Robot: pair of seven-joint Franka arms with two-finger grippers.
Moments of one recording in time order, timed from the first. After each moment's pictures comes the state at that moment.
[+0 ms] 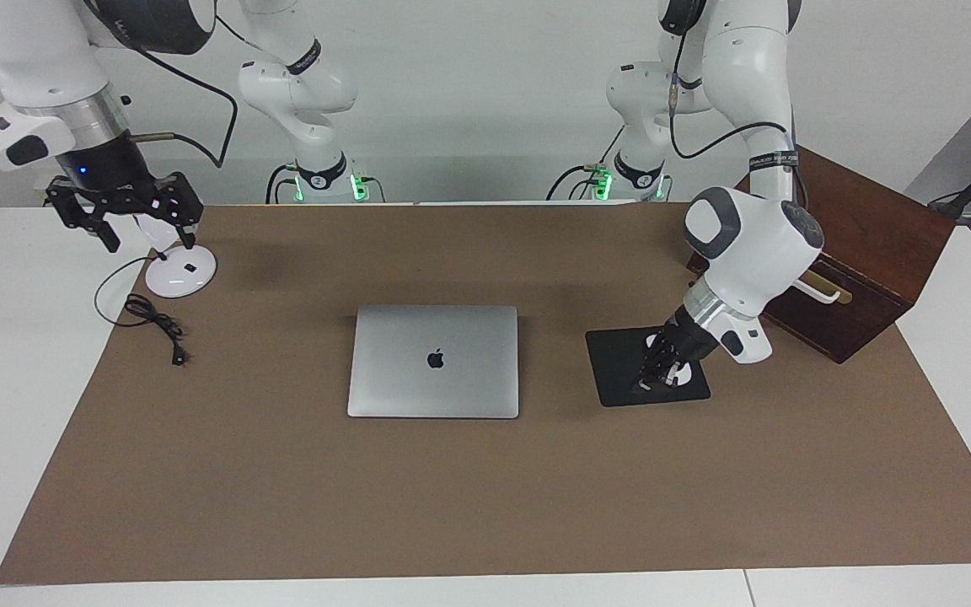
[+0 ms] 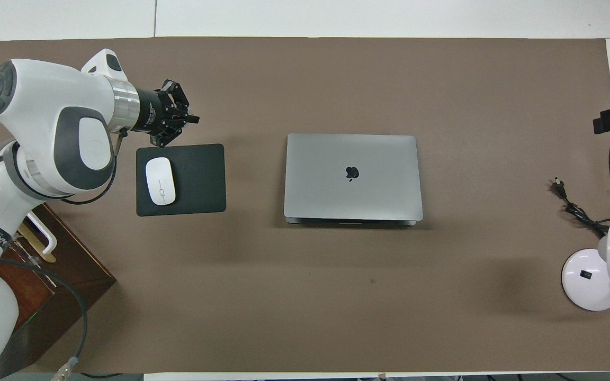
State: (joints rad) left arm -0.07 0.33 -0.15 -1.74 -0.42 2.26 -1.04; right arm -0.07 0.05 0.00 -1.46 -0.03 1.62 -0.15
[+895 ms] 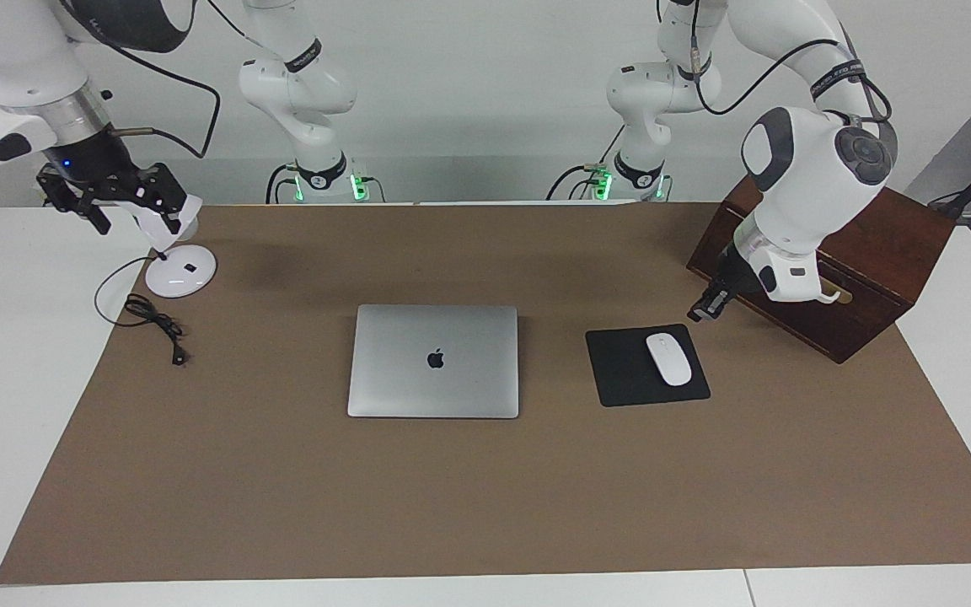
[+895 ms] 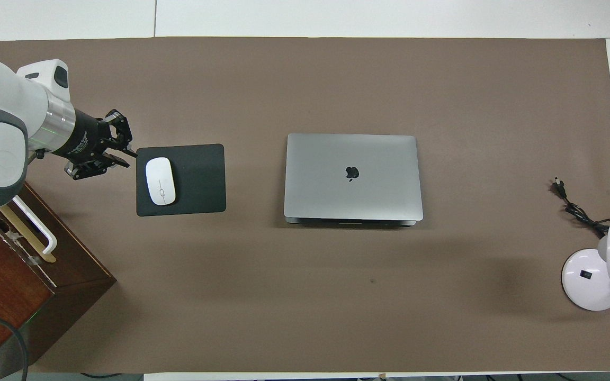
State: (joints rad) left arm -0.01 0.15 -0.12 -1.74 -0.16 1.85 -0.91; right arm -0.15 -0.02 0.01 -1.57 -0.03 1.58 -0.14
